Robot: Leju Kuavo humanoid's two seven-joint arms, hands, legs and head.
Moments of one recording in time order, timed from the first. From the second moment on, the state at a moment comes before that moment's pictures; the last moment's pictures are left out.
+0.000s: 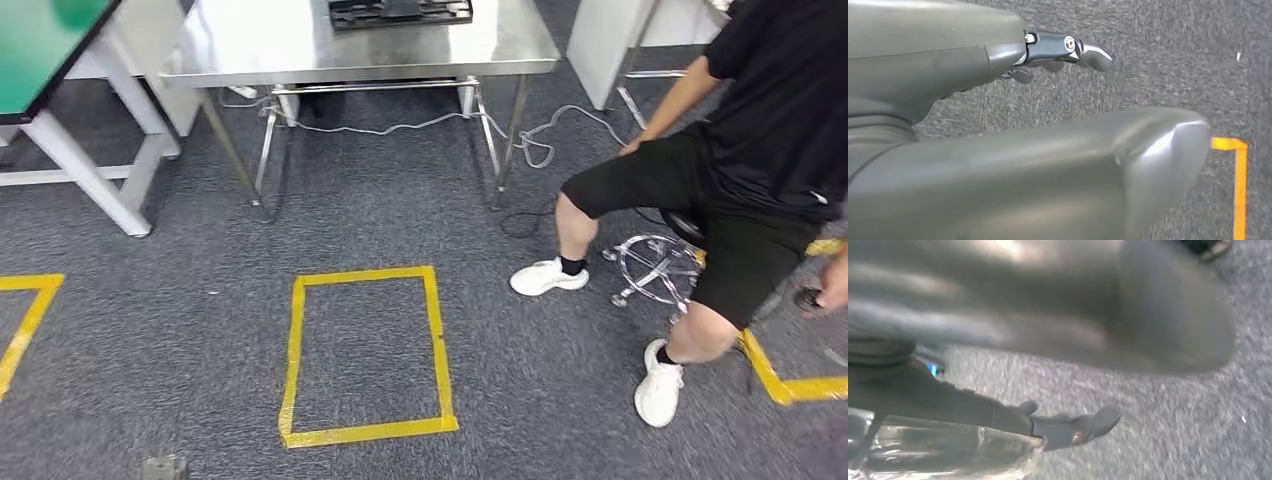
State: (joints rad) left arm -0.13 -0.03 0.63 -0.25 -0.48 0.22 -0.58; right arm -0.05 0.06 -0.22 -0.20 0.55 -0.13 0.00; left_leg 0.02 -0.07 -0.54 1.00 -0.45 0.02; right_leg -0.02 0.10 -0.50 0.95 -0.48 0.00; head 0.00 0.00
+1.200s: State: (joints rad) left arm -0.14 -0.04 0.62 -0.25 -0.52 0.22 -0.59; right arm -0.05 0.07 -0.22 -0.20 0.56 -0.14 0.00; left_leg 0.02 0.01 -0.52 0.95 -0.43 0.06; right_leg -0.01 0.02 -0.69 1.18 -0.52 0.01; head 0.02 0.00
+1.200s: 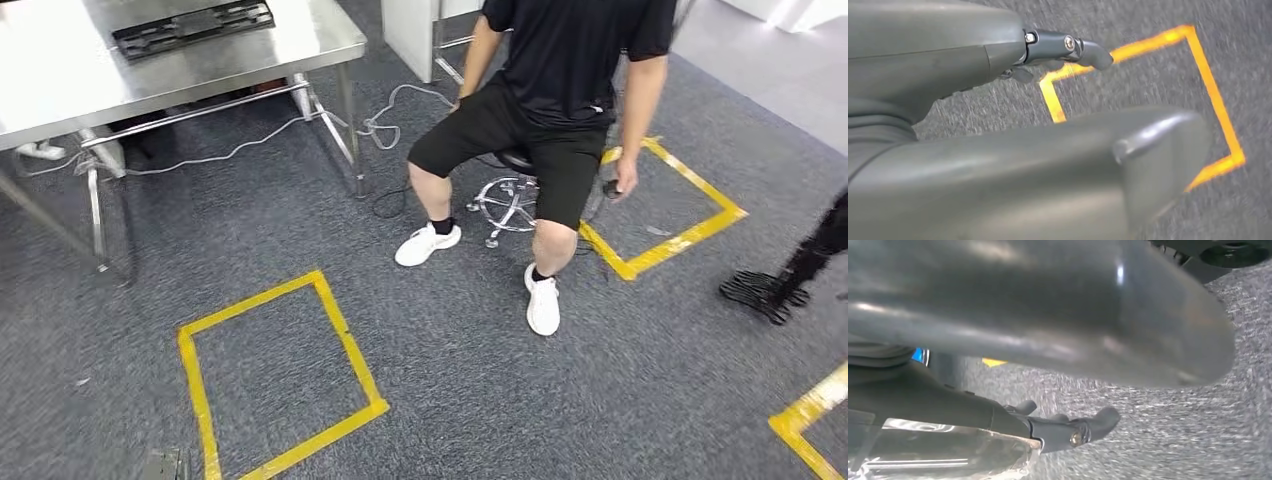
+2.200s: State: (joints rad) left arm -0.12 -0.04 0.62 -0.25 -0.52 0.22 -0.60; right arm -0.04 0.07 -0.22 -0.19 0.59 -0.14 0.00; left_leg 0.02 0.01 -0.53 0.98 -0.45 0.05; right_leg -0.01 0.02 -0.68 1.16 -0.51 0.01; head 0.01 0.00
